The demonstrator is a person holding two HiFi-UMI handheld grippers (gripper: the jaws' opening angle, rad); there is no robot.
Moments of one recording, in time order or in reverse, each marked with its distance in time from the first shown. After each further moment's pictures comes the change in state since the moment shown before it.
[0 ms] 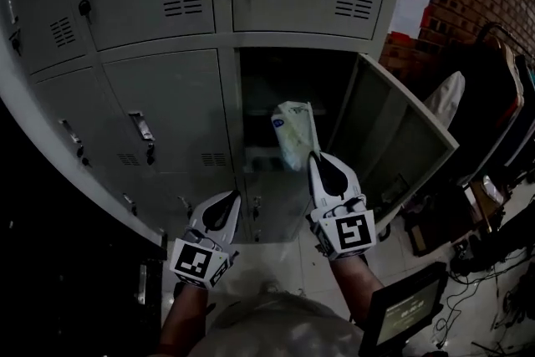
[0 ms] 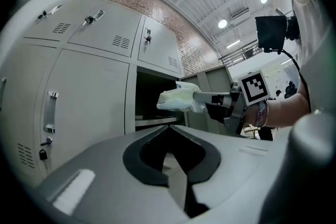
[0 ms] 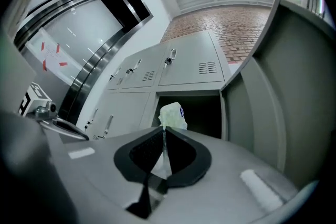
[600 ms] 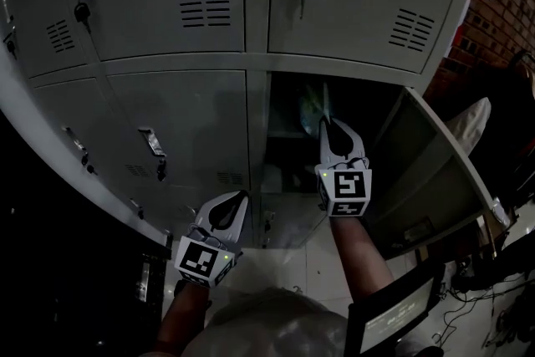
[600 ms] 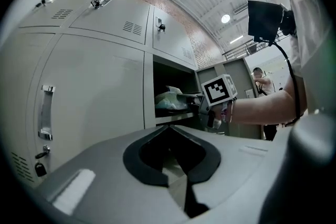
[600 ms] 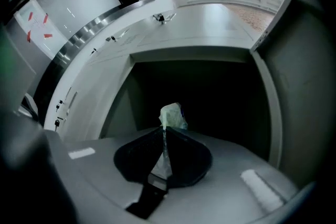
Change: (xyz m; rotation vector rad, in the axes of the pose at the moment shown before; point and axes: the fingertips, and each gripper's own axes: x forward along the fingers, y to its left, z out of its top) left arm 0.042 0.068 -0.010 0.008 0.054 0.016; right arm 0.158 -0.057 -0.044 -0.115 0.110 -0.084
